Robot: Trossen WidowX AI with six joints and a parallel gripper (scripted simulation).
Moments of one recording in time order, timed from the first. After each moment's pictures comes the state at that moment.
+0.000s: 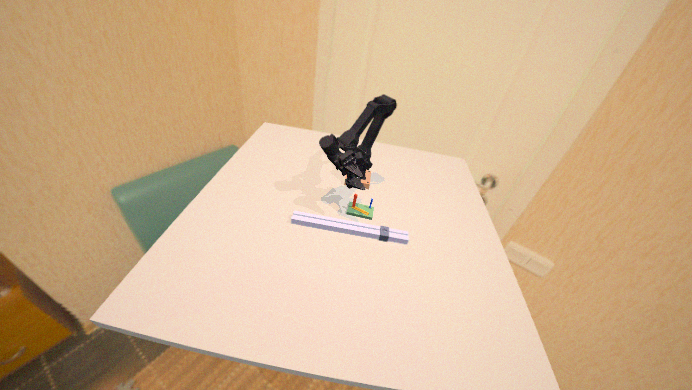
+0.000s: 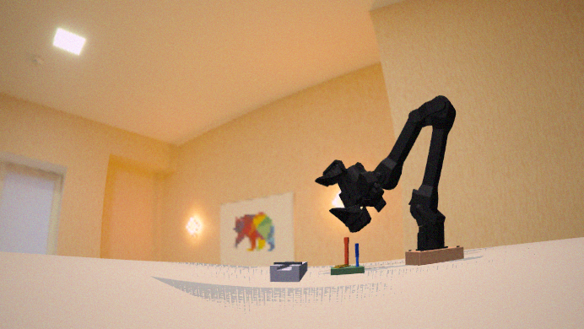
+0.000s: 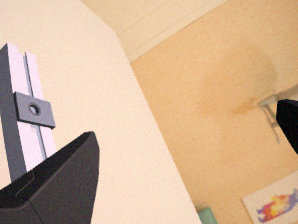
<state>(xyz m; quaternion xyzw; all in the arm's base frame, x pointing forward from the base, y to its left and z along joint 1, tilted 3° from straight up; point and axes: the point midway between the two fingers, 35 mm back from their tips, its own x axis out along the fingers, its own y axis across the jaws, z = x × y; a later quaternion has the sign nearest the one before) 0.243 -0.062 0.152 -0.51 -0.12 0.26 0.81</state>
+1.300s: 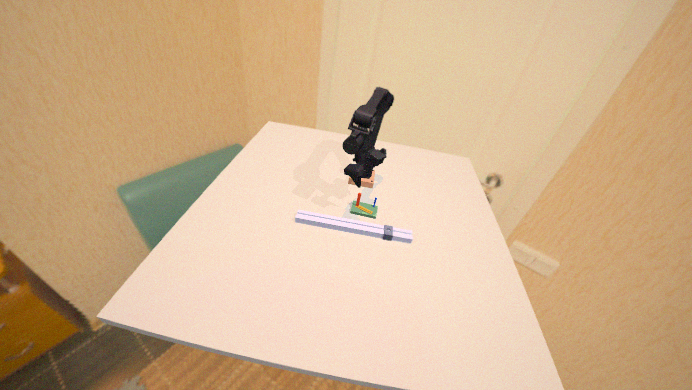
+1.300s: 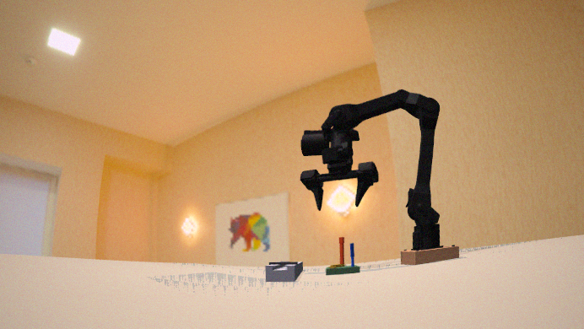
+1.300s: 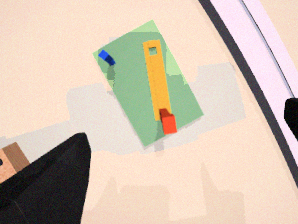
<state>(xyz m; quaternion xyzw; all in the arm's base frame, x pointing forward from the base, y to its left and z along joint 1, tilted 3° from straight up) 0.220 -0.050 0.151 -0.28 0.51 0.38 0.72</state>
